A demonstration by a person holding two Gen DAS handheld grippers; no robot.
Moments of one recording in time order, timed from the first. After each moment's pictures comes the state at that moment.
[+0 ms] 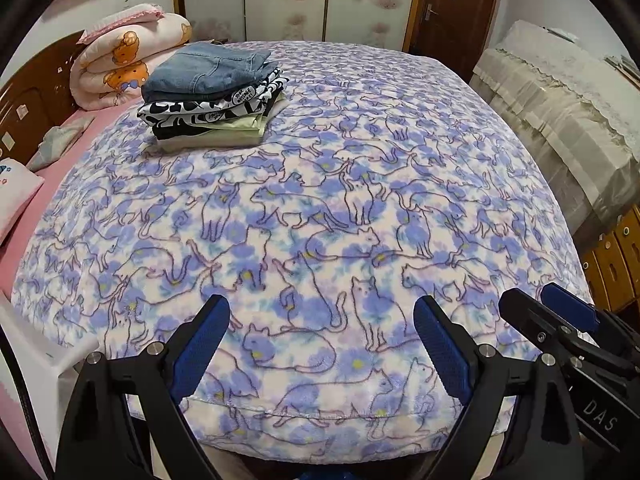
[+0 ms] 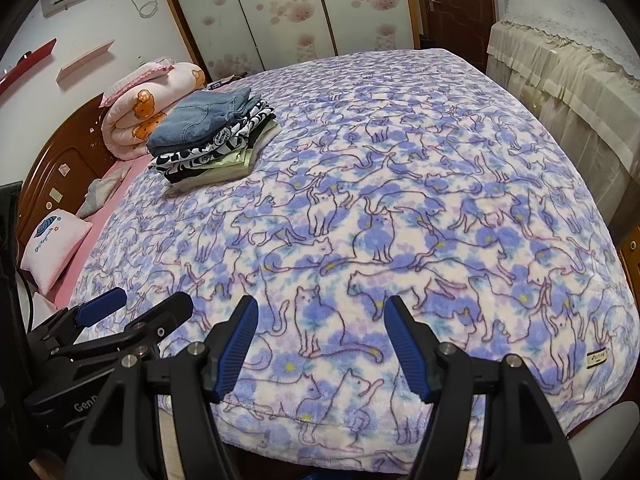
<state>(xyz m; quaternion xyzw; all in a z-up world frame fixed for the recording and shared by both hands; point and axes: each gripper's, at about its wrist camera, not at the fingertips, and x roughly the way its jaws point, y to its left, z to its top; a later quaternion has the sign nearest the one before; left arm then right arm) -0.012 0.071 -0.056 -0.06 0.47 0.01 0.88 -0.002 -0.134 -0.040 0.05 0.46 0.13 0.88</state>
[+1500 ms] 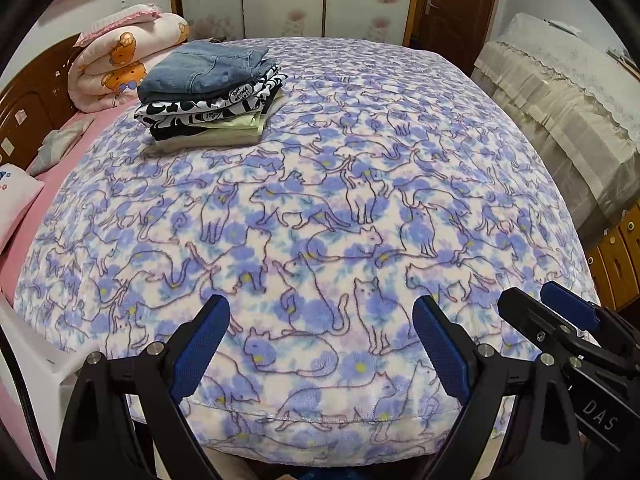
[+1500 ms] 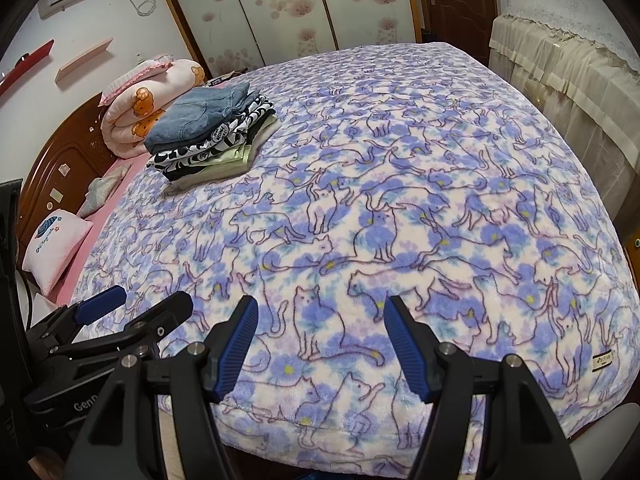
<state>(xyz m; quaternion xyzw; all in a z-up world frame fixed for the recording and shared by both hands) -0.008 0.068 -0.057 -0.06 0.47 0.01 0.88 0.002 -0.133 -0.042 0.06 0.46 0.13 0.88</state>
